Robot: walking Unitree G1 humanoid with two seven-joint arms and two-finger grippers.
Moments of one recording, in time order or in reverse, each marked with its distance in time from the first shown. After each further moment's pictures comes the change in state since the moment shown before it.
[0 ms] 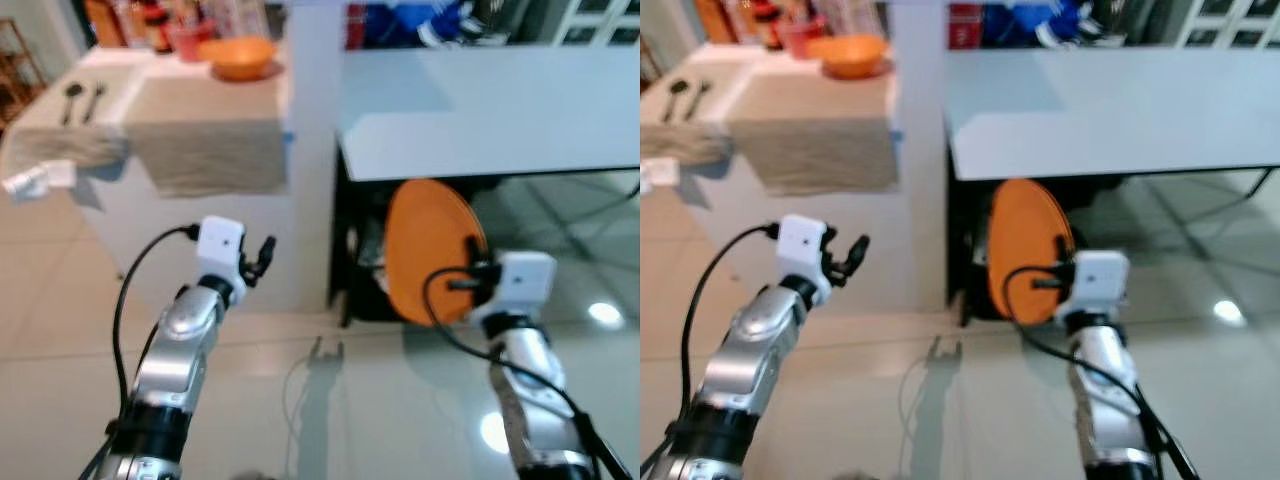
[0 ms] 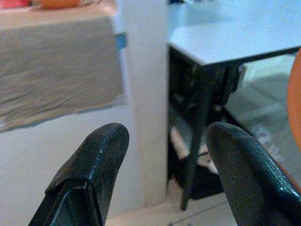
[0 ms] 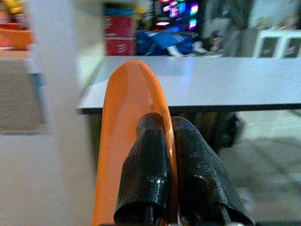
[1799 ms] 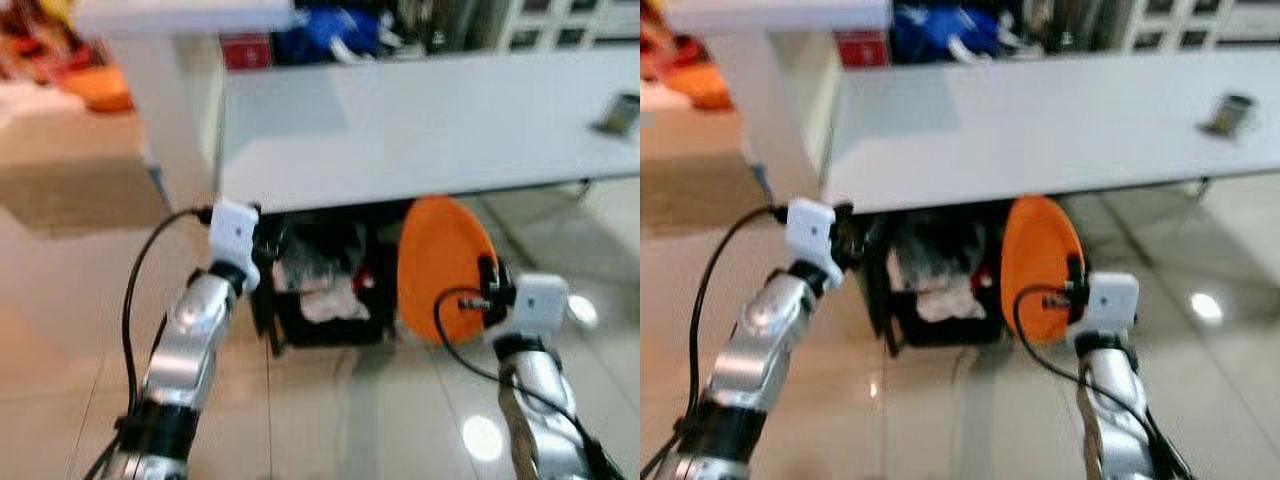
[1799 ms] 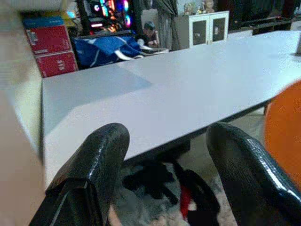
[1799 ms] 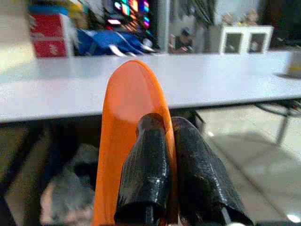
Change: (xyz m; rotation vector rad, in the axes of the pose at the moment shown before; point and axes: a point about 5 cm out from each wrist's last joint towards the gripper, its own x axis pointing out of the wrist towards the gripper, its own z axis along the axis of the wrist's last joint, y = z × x) left arm 0.001 -0.017 0.024 0.034 -0.168 -0.092; right arm -0.018 -0.002 -0.010 0.006 0.010 -0.016
